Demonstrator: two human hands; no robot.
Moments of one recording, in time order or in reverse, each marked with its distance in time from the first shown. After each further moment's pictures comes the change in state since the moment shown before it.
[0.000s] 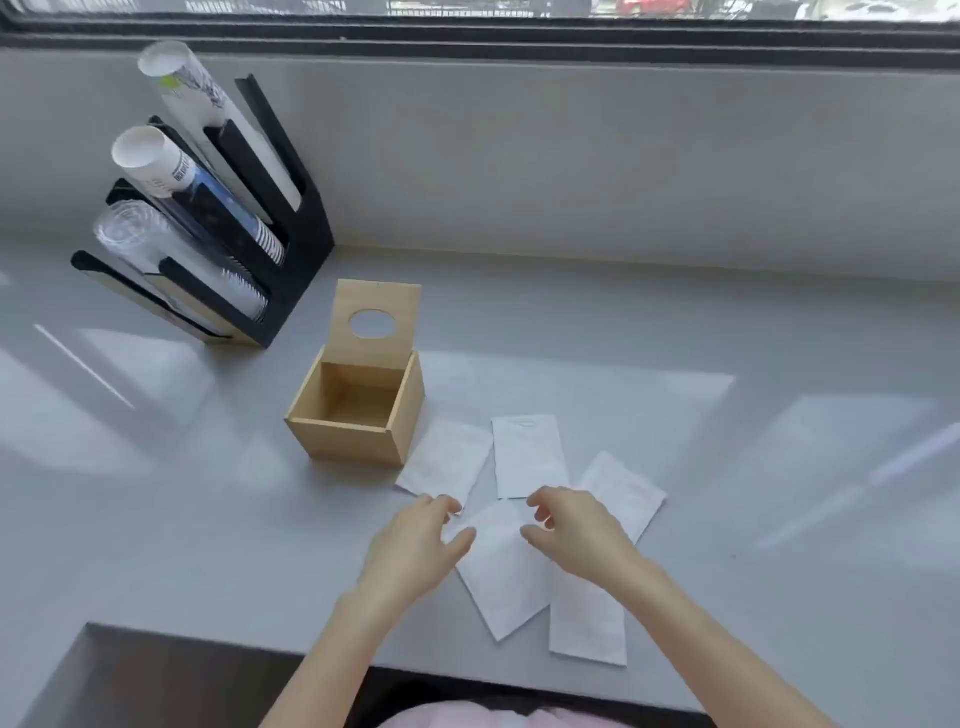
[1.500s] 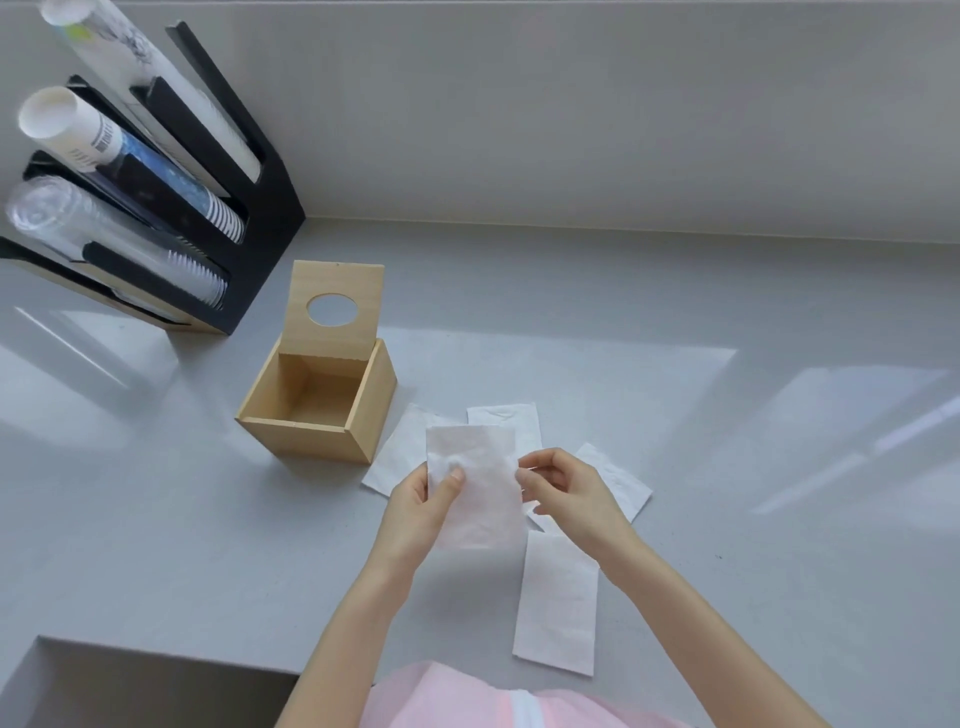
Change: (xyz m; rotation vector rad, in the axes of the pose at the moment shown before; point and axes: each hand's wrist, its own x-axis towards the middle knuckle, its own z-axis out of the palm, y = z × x) left_hand 0.023 0.042 0.010 -1.070 0.044 -0.161; right_hand 0.017 0.024 -0.021 0.865 0.063 -0.004
